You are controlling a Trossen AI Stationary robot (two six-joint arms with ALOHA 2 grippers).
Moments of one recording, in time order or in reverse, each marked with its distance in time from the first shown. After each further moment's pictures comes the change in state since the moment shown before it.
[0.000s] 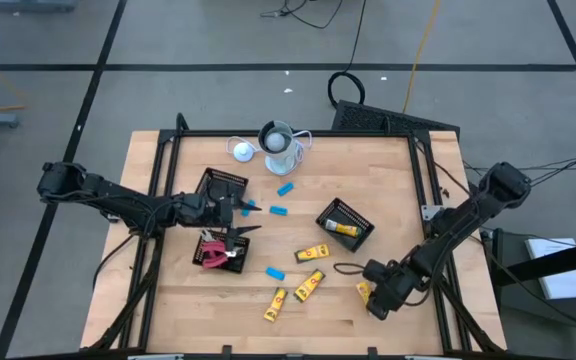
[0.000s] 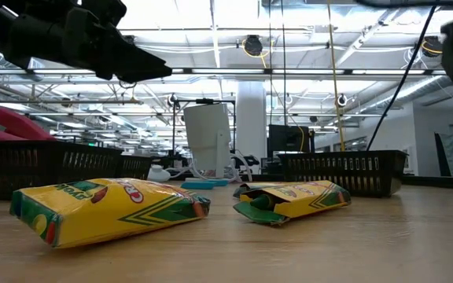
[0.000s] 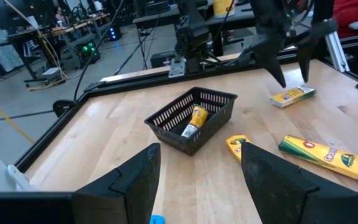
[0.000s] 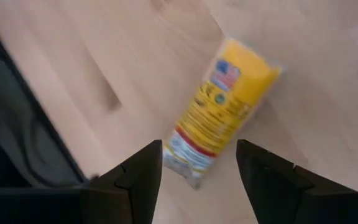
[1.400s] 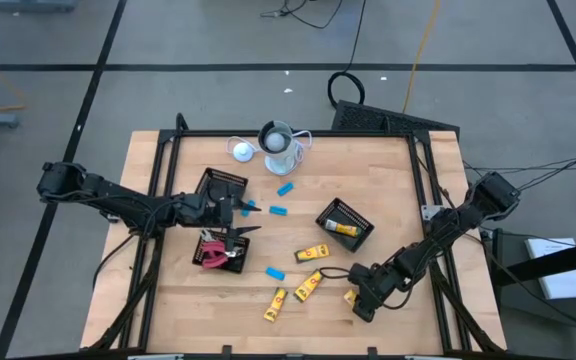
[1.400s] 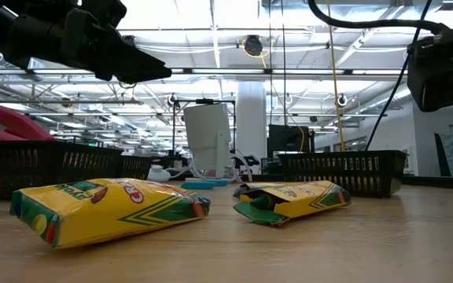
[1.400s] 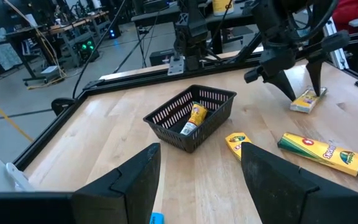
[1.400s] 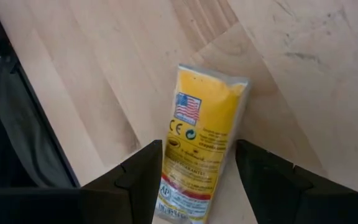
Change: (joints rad) left arm 0.000 0.000 0.000 -0.009 0.001 0.000; right arm -0.082 0.174 0.004 0.223 -0.057 -0.132
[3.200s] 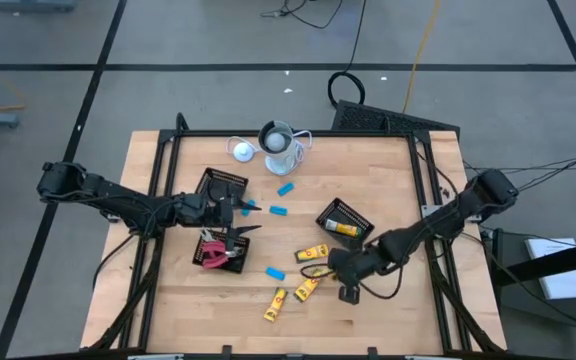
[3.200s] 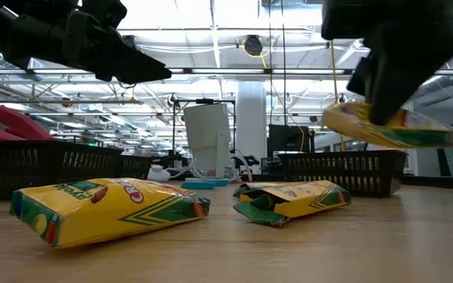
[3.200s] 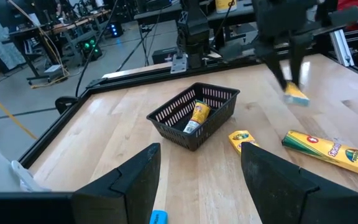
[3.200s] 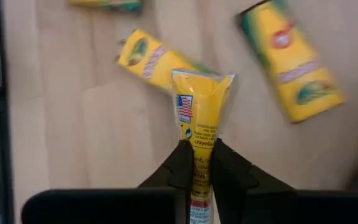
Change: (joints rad) left arm 0.002 0.000 0.000 -0.006 -0.011 0.006; right arm -0.212 -0.049 0.260 -0.316 0.185 -0.621
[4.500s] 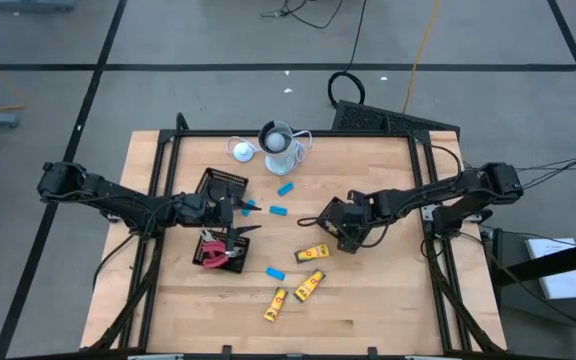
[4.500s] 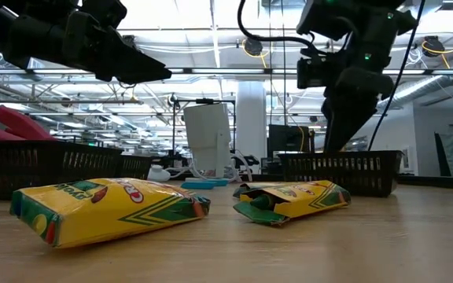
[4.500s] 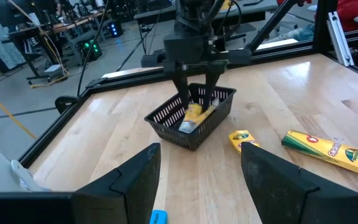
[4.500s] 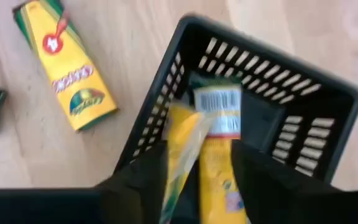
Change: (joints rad) left arm 0.000 0.000 0.000 -0.001 0.000 -0.001; right arm -0.383 -0.078 -0.100 -0.097 0.025 -0.362
